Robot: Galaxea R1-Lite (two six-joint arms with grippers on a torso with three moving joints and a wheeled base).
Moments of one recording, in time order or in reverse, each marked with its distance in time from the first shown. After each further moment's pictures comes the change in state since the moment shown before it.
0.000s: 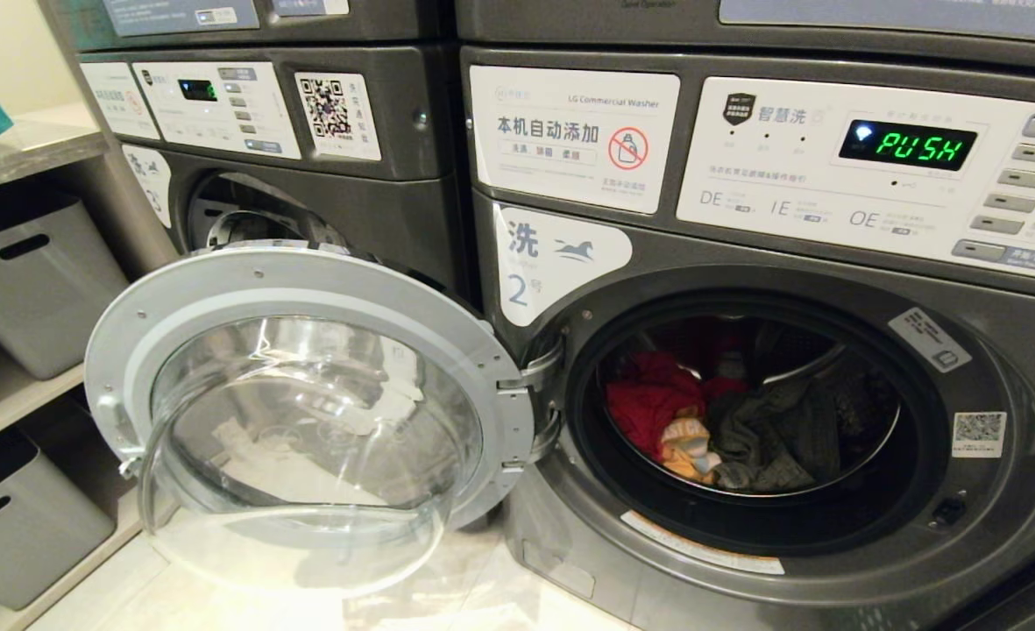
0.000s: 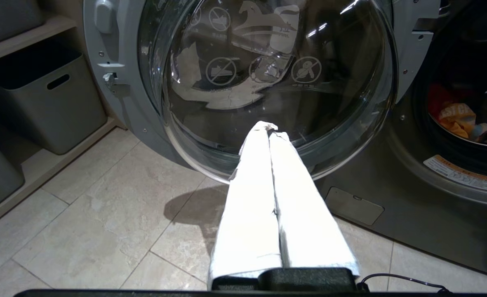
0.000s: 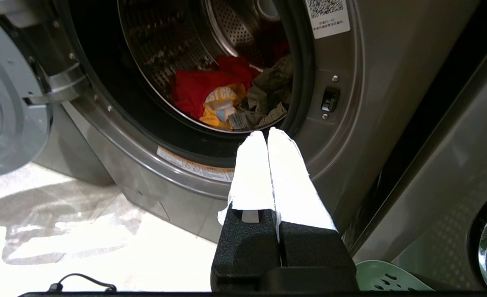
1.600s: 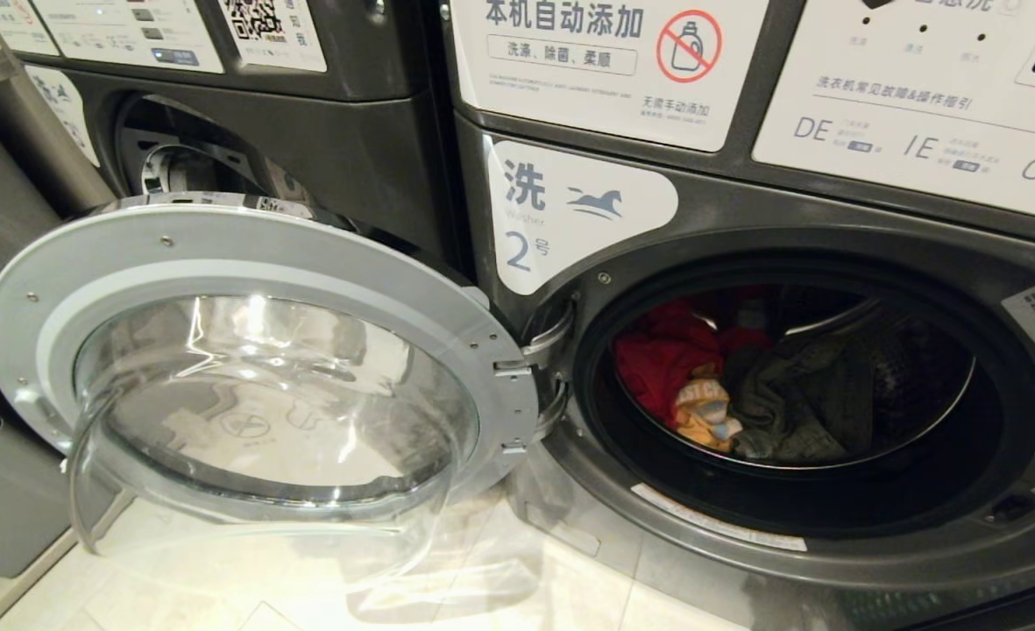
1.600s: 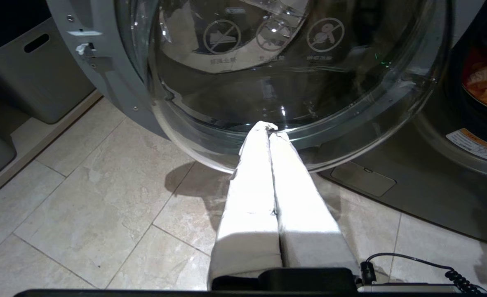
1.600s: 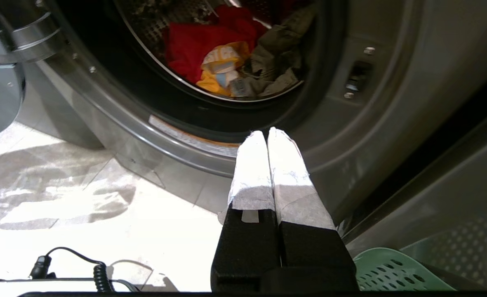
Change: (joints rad) left arm 0.001 0.000 0.000 0.000 0.000 0.003; right arm 0.000 0.000 0.000 0.000 0.007 -0.036
